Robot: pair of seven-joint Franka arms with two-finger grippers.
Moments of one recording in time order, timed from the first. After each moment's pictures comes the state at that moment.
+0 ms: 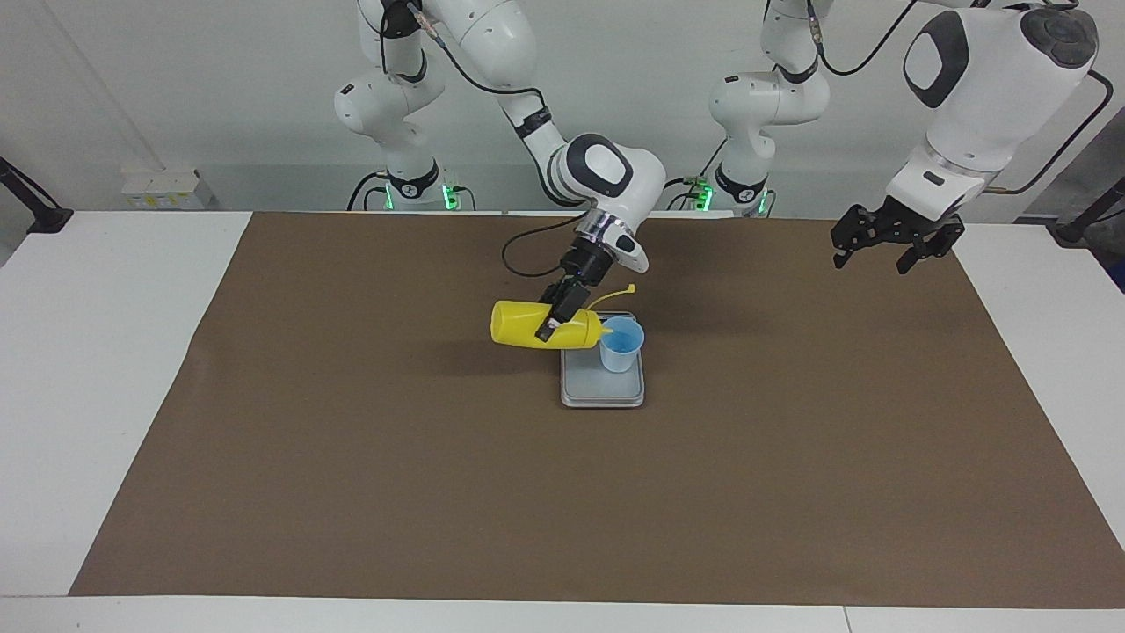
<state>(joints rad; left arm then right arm) -0.01 -0.03 -0.06 -1.70 -0.04 1.66 0.08 0.80 0.34 0.04 -1.90 -1.33 1.86 -0.01</state>
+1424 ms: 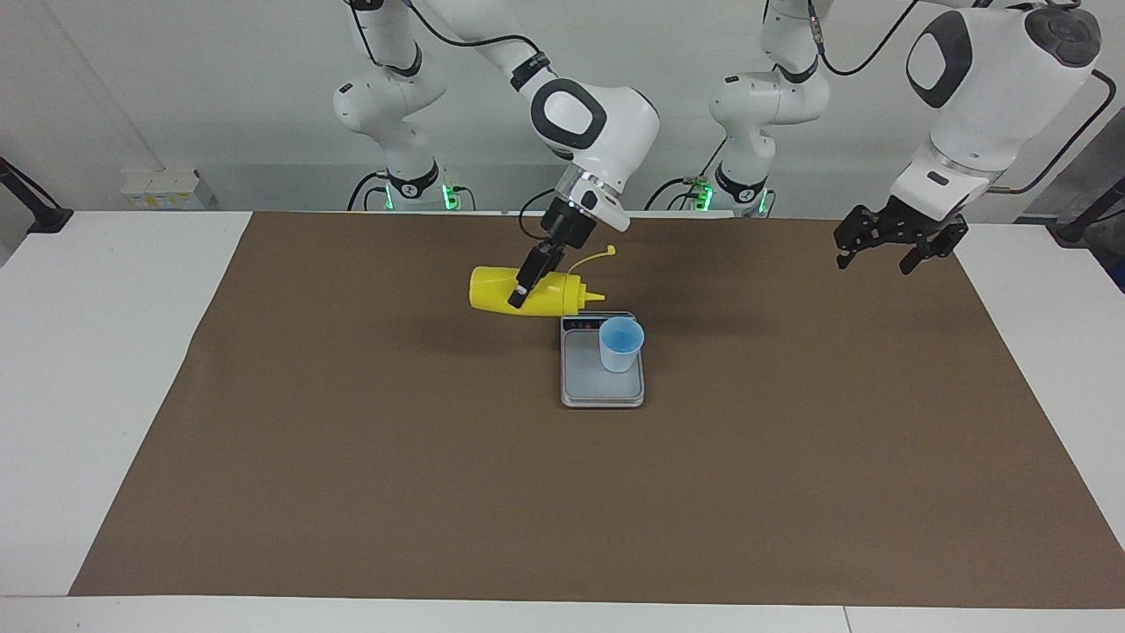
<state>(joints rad) 0.01 -0.03 -0.07 -1.70 -0.04 1.66 0.08 0.72 0.11 0.04 -1.91 -0.85 1.89 0.04</state>
